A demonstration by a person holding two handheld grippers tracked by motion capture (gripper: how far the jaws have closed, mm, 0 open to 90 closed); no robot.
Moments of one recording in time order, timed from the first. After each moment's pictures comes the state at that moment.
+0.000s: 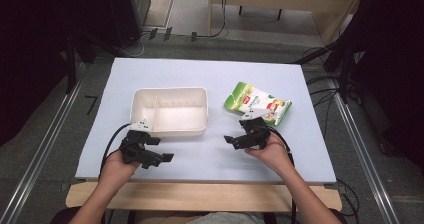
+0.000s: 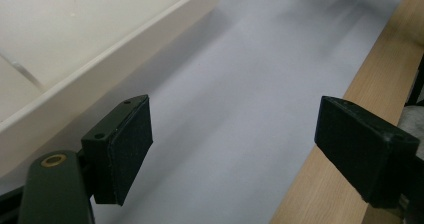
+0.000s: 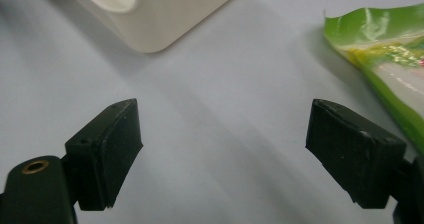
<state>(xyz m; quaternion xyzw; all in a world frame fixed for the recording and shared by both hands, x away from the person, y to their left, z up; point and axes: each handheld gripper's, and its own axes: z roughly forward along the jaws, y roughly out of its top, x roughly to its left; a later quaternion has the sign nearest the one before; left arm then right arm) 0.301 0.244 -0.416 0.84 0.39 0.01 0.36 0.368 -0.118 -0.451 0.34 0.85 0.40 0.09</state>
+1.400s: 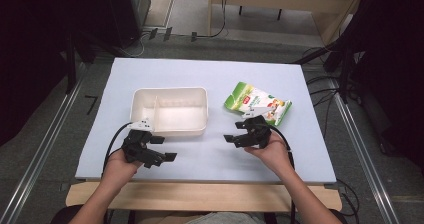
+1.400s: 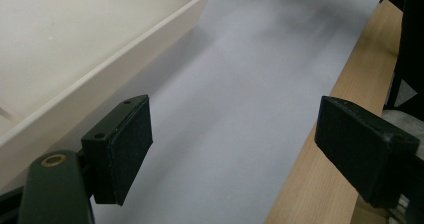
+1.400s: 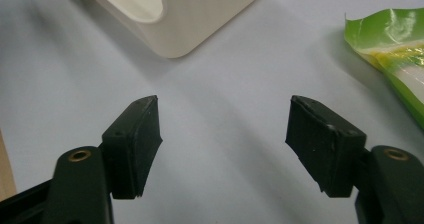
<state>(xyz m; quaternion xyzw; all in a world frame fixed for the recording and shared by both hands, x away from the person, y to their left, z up) 0.302 0.238 -0.414 0.84 0.37 0.00 0.39 0.368 -0.121 -0.442 0.34 0.85 0.41 0.05</state>
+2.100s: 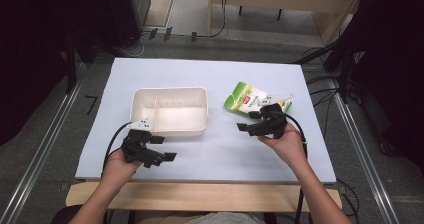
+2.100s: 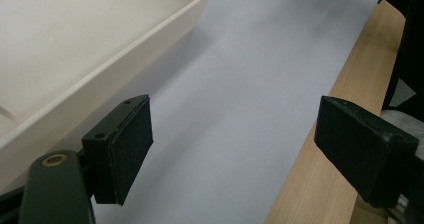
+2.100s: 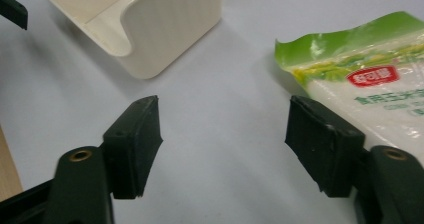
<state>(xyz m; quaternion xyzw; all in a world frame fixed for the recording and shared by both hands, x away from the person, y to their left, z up) 0.302 0.239 -0.414 0.84 0.37 0.00 0.39 0.383 -0.158 -0.406 0.36 0.83 0.42 0.07</state>
